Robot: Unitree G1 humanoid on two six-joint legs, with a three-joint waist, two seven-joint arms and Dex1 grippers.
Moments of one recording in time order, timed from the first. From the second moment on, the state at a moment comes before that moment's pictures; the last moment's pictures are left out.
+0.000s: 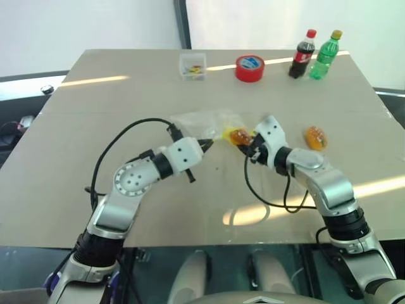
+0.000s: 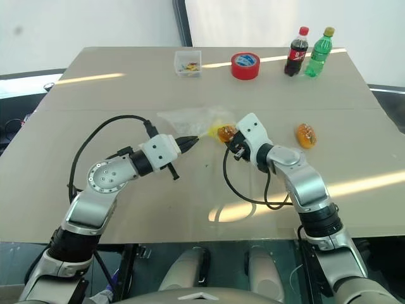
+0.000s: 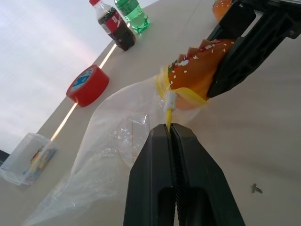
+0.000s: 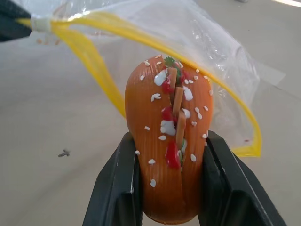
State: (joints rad) left arm -0.27 0.58 -0.13 -0.31 0.02 0.09 -0.71; right arm -0.52 -0.31 0.20 -0.20 0.20 0.76 0.52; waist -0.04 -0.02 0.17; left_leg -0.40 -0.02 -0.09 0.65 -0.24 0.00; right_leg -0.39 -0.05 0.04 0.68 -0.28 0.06
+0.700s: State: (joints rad) left arm -0.21 0.62 -0.12 -0.30 -0.02 0.02 -0.78; right arm -0.58 -0.16 0.20 0.08 0.18 0.56 0.52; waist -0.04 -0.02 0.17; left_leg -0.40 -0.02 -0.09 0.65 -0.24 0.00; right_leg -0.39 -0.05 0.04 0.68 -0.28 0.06
